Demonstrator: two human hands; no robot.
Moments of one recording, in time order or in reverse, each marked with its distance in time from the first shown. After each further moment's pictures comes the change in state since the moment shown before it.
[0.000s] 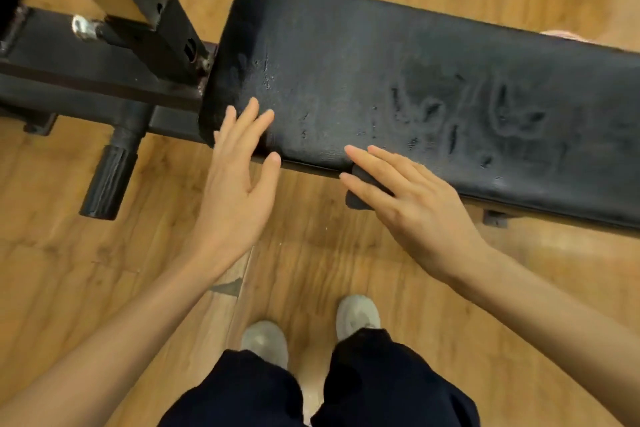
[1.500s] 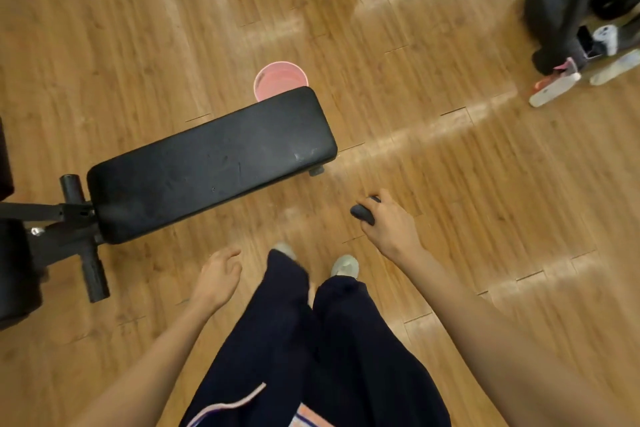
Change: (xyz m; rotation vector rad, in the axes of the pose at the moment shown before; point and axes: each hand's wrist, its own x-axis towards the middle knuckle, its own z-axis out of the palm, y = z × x) left_hand -0.196 0.403 0.048 0.553 -0.746 -0.218; right_hand -0.398 0.107 -0.370 0.476 -0.256 1.158
